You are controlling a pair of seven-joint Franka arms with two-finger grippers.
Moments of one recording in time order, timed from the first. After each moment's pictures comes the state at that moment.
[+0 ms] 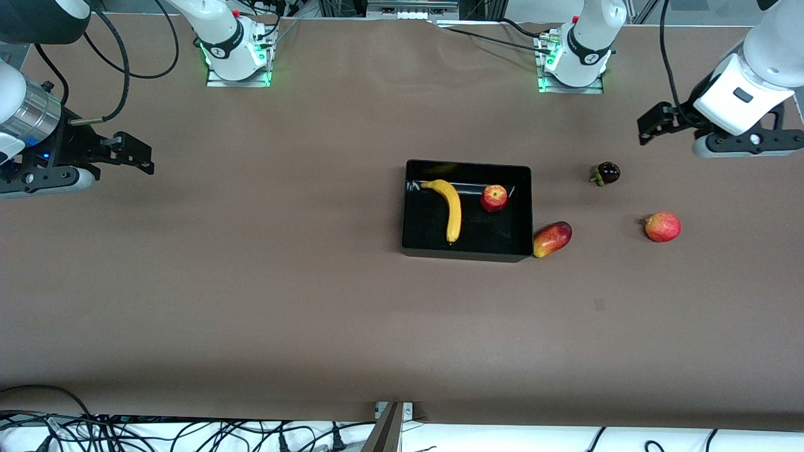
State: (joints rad) left arm -0.09 -0.03 -0.05 -1.65 -0.03 1.49 -0.18; right arm 0.10 0.10 -0.01 -1.54 0.02 1.60 -0.02
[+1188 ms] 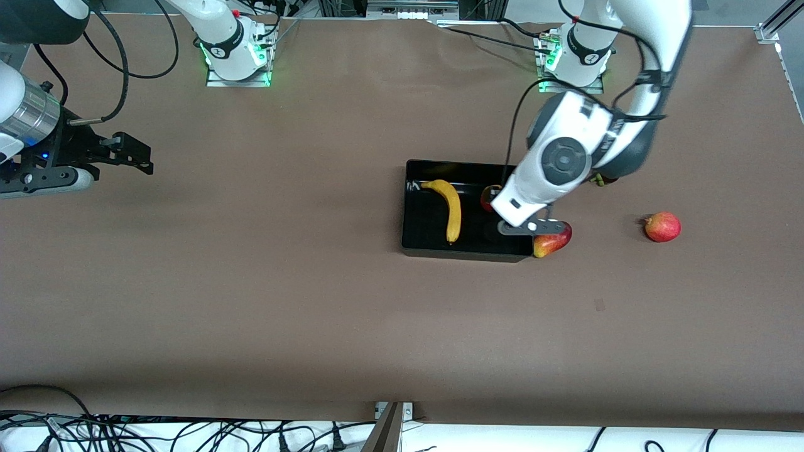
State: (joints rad) left arm -0.39 0.36 -0.09 -1.88 -0.05 2.04 -0.48; right arm 0.10 0.10 -0.01 -1.54 0.02 1.60 -0.02
